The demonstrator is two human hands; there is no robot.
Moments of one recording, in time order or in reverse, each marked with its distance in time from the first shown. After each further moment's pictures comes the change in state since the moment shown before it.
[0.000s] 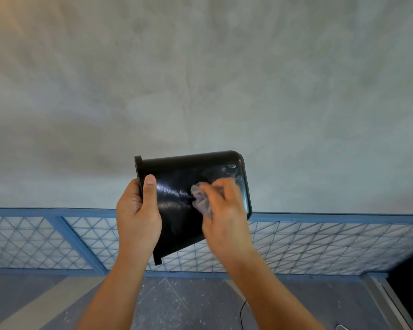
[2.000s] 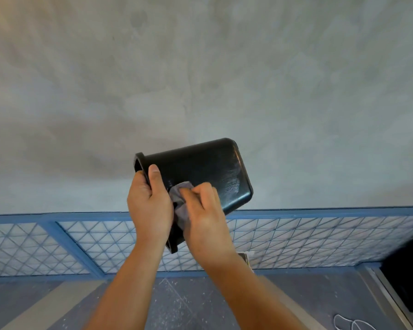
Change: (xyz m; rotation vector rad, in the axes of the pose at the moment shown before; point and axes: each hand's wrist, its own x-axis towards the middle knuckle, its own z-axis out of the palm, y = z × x) left_hand 0.035 -0.006 0.021 0.061 0.108 -0.034; right_hand 0.009 -0.024 0.047 0.001 0.013 -0.020
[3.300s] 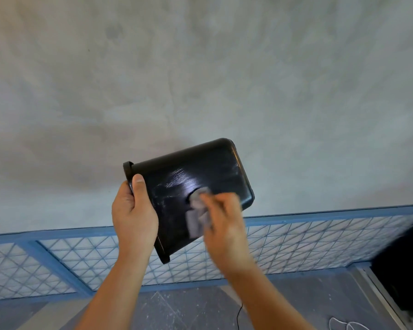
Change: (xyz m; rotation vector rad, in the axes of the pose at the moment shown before) left_hand 0.012 -0.004 0.017 -0.085 -0.055 -0.019; right_hand -0.001 0.061 -0.018 0.023 0.135 -0.013
